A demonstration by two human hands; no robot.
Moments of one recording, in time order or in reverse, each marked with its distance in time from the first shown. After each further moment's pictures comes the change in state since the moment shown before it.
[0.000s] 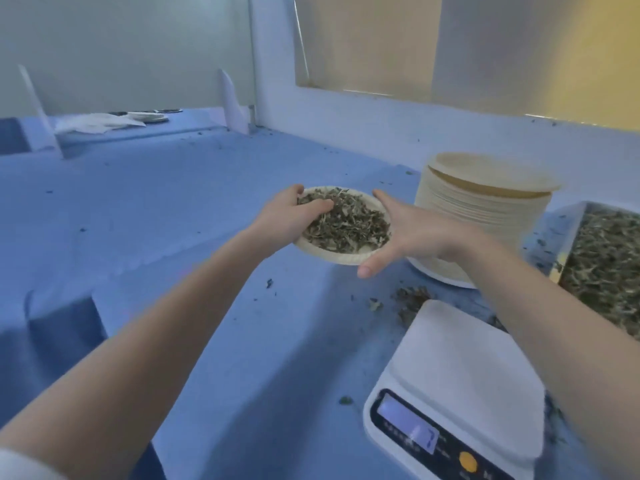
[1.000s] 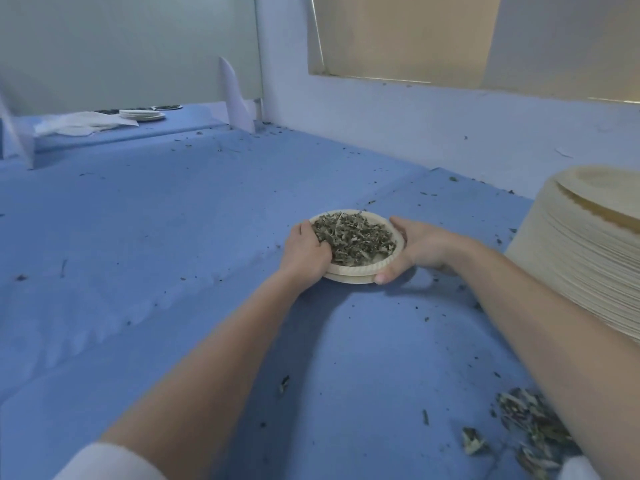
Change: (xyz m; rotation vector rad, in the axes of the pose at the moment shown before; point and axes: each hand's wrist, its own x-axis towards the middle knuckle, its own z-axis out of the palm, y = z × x) left_hand 0.166 -0.107 0.042 0.226 0.031 -0.078; right_hand 0.183 0.059 0.019 0.282 -0.037 0.219
